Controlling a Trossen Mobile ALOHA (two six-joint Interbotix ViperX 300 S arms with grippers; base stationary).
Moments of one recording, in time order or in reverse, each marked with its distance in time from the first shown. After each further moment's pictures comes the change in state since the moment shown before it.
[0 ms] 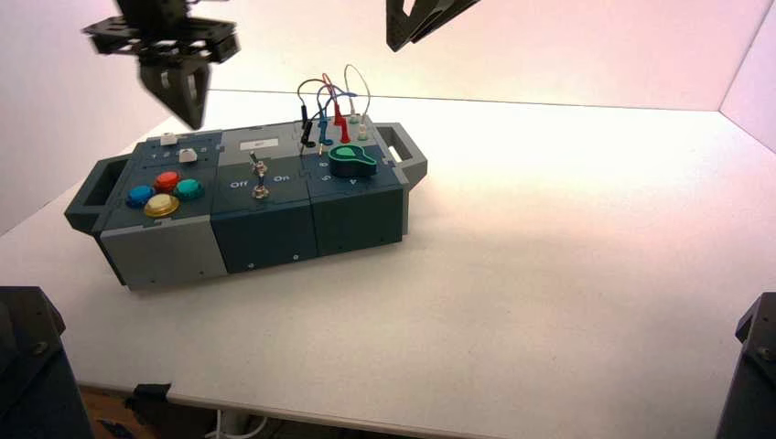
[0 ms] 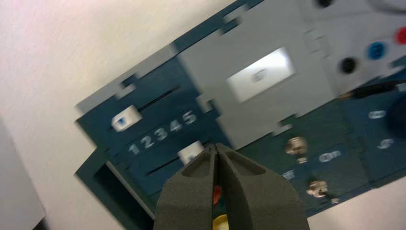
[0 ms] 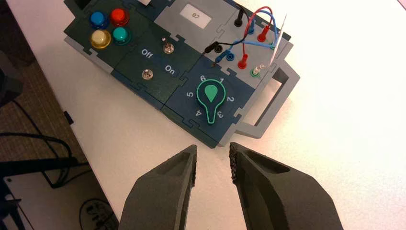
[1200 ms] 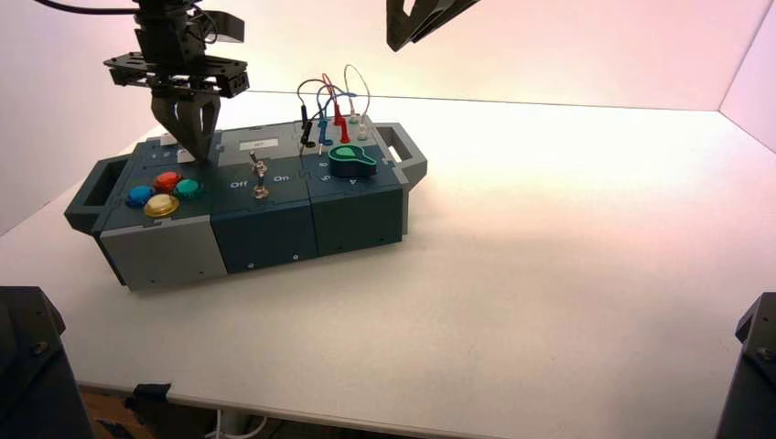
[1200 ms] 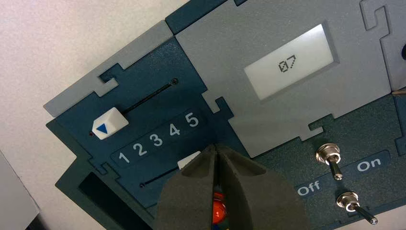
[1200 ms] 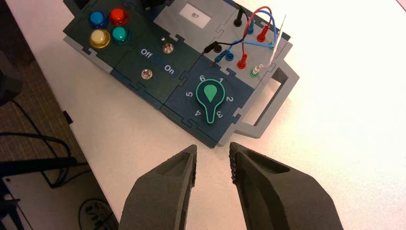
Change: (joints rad) left arm 0.011 0.126 -0.006 0.032 0.008 -0.005; right arm 0.000 0.000 0.000 -0.002 0.000 0.000
